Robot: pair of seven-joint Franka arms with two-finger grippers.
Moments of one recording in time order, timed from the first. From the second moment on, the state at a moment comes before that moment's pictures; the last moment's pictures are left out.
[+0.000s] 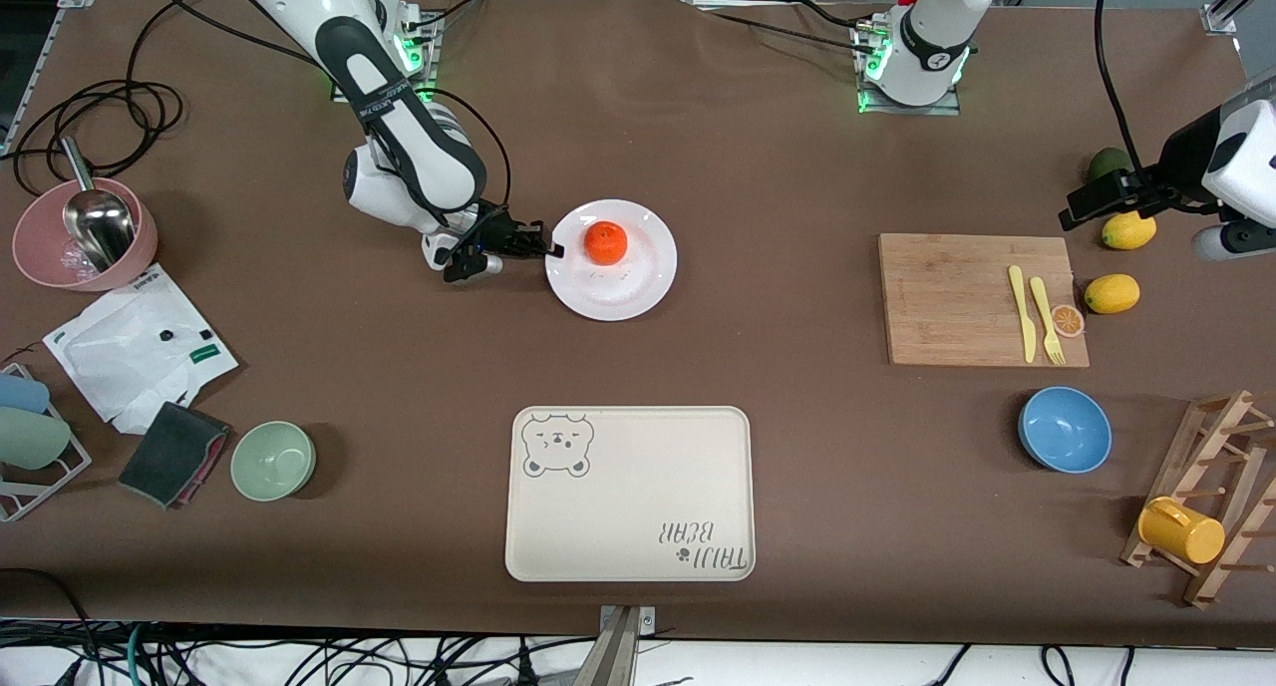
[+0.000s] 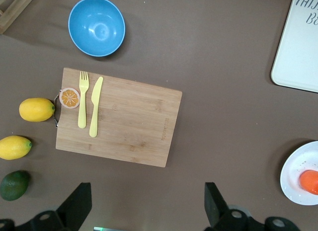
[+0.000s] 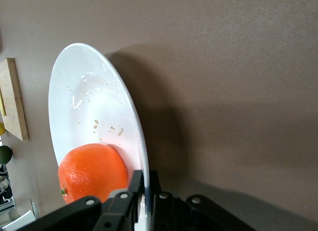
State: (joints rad) left arm 0.00 0.01 0.01 -1.63 -0.08 1.53 -0.19; right arm 0.27 0.43 0.33 -2.31 1.57 2.63 -0.85
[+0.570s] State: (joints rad) left arm 0.00 0.01 0.01 -1.63 -0.08 1.53 -0.19; right arm 0.27 0.46 0.32 -2.23 1.58 2.63 -0.85
